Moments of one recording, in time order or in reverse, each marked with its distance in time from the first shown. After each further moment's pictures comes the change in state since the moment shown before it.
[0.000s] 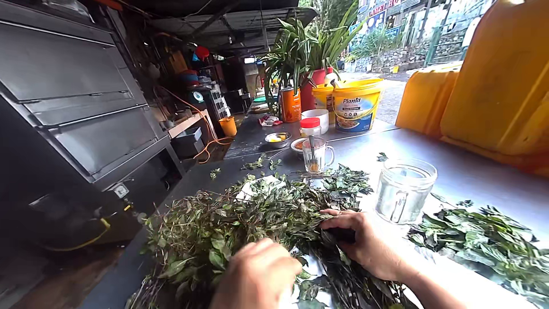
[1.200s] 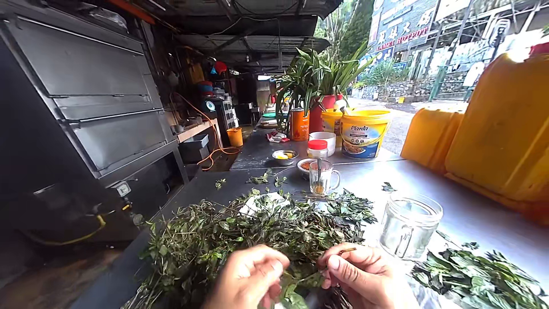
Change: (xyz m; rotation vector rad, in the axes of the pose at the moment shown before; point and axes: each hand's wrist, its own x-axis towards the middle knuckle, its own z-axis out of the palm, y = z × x) left_hand 0.007 -0.009 -0.013 -0.873 0.099 -0.526; right_hand -0.017 -0.061 0.015 1.186 0.187 -0.180
